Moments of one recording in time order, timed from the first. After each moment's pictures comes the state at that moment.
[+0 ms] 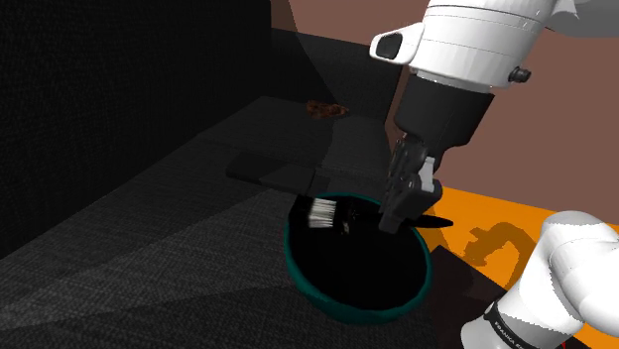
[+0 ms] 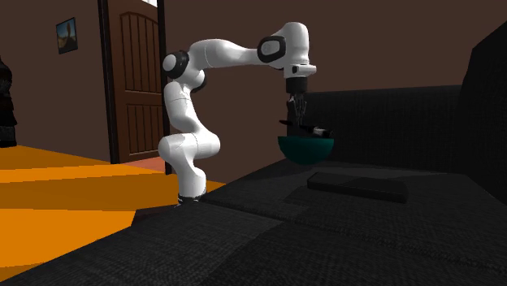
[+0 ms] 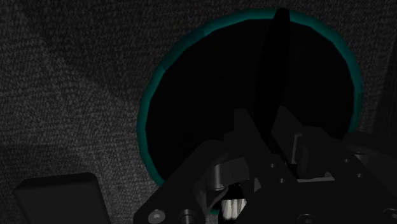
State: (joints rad) arm 0.37 -0.53 0.47 -2.14 0.25 1.69 0.11
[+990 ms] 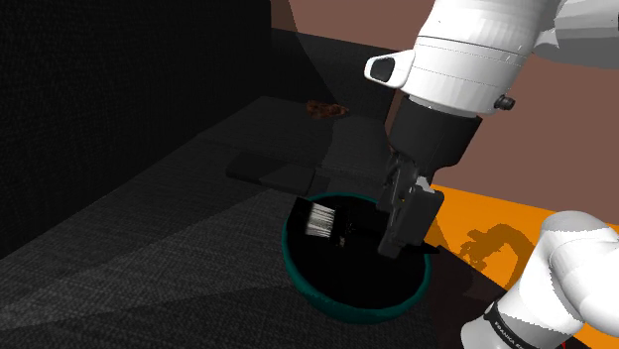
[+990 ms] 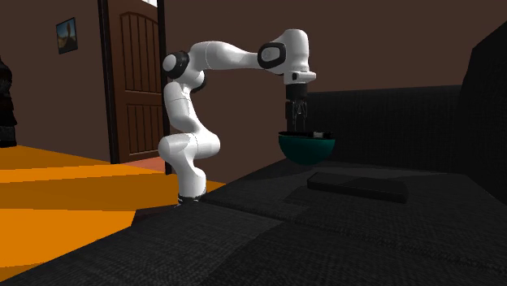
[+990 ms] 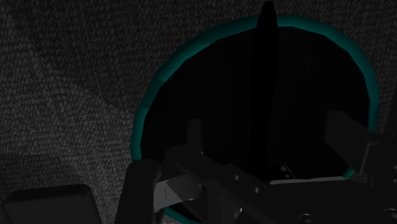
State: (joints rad) arm 0.38 -0.53 0.48 -2.19 0.26 1.74 0.10
